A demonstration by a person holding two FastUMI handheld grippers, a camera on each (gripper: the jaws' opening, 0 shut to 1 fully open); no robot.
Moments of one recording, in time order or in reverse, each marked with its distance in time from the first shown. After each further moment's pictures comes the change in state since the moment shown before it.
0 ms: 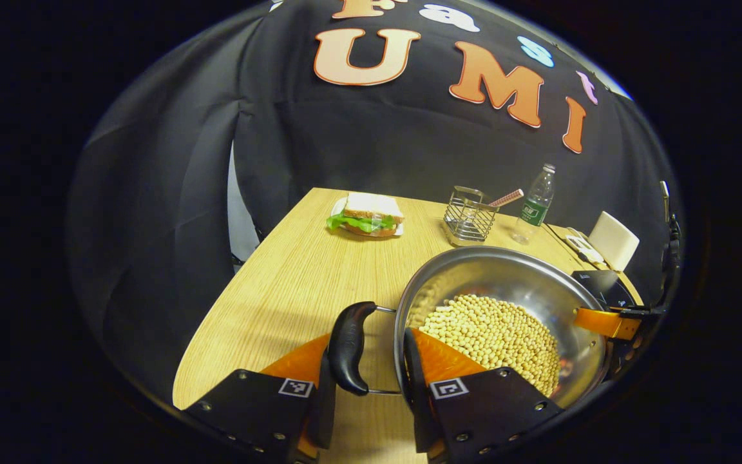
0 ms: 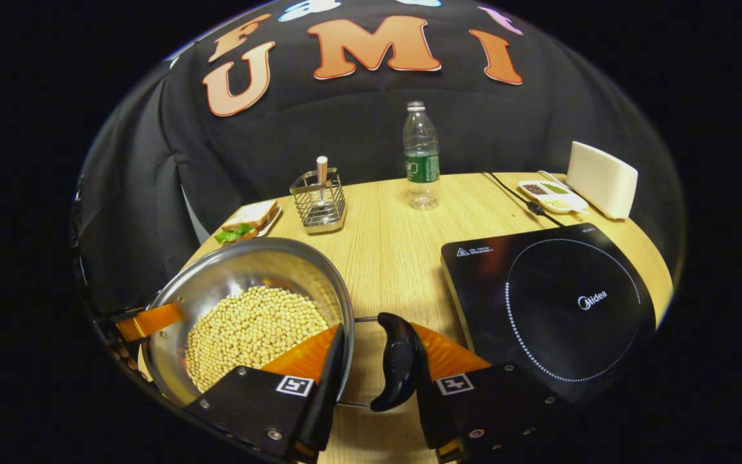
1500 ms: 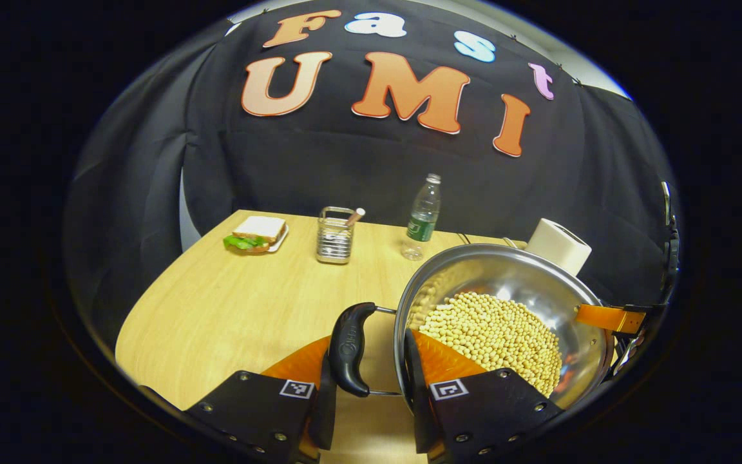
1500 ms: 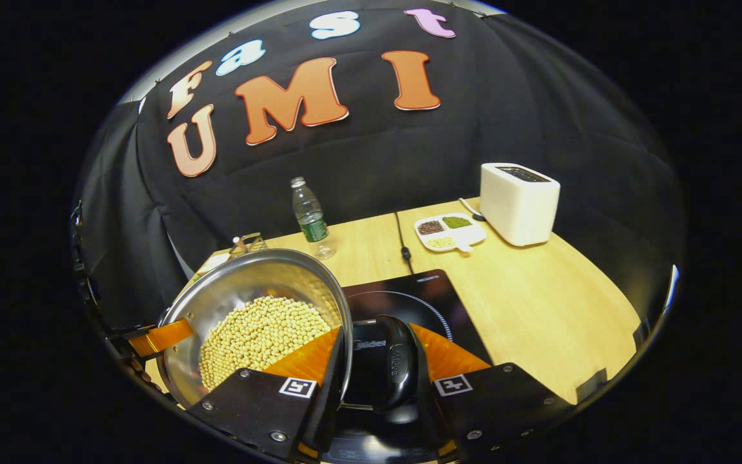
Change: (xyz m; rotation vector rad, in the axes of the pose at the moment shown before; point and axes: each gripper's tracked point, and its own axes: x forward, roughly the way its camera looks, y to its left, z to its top) left arm -0.075 -0.266 0.019 0.029 -0.058 -0.115; right arm -0.125 -0.232 0.067 0.078 -0.121 -0.072
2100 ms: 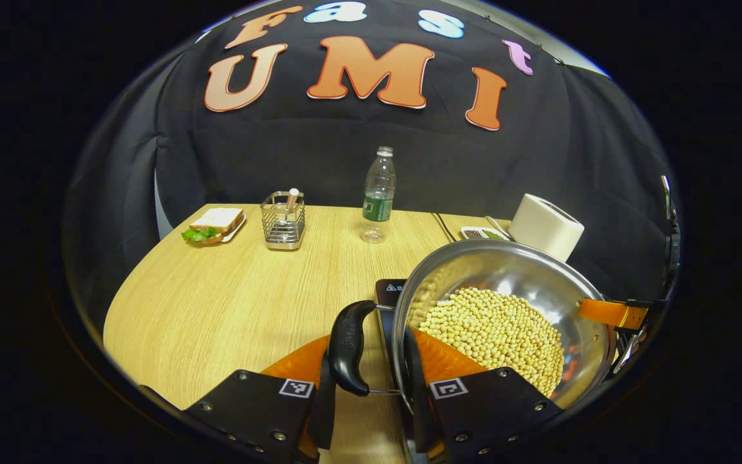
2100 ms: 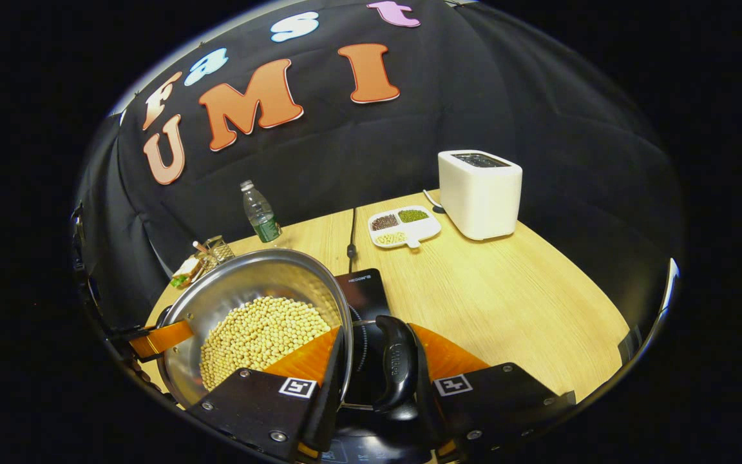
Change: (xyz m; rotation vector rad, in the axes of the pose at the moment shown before) left arm 0.039 -0.082 -0.026 0.066 0.065 -0.014; right arm 0.020 -0.082 -0.008 0.040 0.051 -0.043
